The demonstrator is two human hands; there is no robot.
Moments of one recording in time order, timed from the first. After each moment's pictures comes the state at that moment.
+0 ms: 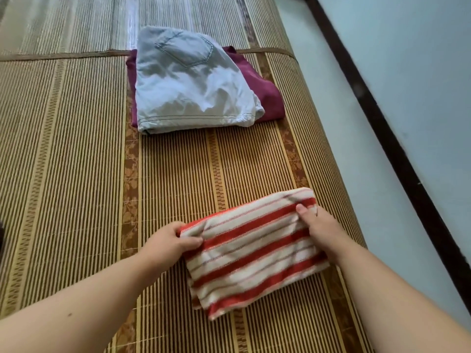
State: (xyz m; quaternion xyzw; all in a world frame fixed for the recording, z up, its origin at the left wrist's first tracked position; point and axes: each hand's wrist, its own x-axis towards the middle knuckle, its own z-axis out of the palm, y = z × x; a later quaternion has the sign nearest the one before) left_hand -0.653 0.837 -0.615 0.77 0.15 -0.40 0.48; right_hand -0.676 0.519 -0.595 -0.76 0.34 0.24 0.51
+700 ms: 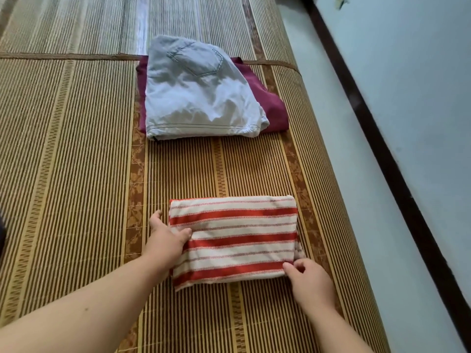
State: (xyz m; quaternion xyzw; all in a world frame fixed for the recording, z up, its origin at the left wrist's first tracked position) left_hand -0.641 0.832 -0.606 0.70 0.32 -0.31 0.55; right_hand -0.743 0.574 -0.605 -0.86 0.37 0.18 0.30
